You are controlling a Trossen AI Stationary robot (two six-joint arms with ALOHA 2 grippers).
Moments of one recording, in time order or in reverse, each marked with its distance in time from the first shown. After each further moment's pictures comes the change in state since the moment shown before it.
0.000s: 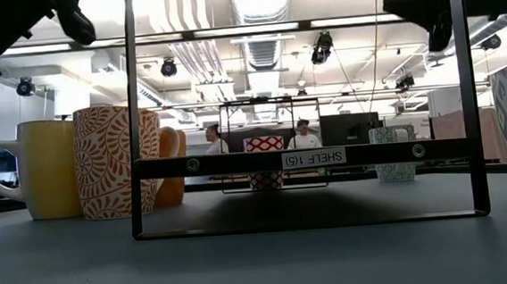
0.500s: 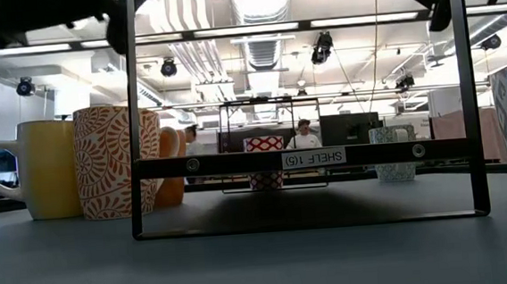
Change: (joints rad) left arm 0.001 0.267 0.335 -0.573 -0.173 -0.070; right arm 0.000 -0.069 0.028 0.078 0.000 -0.137
